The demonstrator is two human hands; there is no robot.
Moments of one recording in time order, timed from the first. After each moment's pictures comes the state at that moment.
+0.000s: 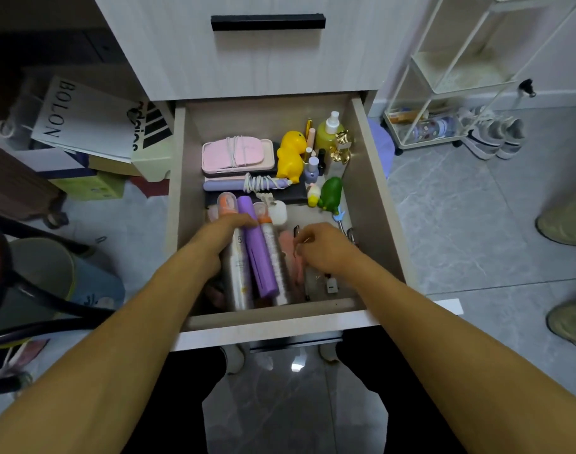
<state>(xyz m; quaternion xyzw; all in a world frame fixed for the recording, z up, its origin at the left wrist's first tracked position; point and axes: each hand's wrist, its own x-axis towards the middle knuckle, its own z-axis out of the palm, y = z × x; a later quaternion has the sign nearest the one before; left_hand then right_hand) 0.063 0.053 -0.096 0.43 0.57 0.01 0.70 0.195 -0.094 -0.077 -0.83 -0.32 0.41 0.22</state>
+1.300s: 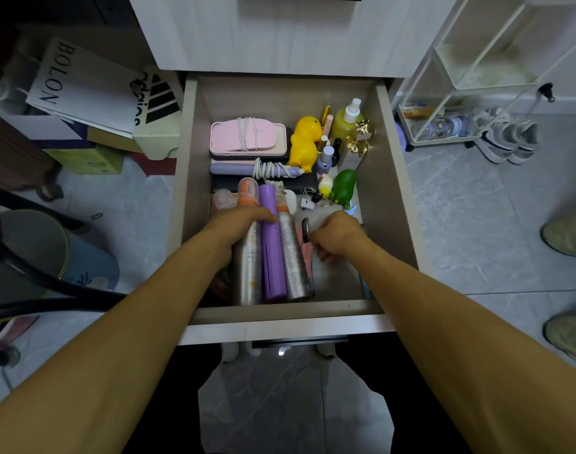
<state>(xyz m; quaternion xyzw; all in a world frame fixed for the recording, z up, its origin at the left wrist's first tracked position) 0.068 0.047 -0.107 0.46 0.54 -0.02 0.71 0.219 -0.071 -0.123 -0.88 -0.20 0.41 0.16</state>
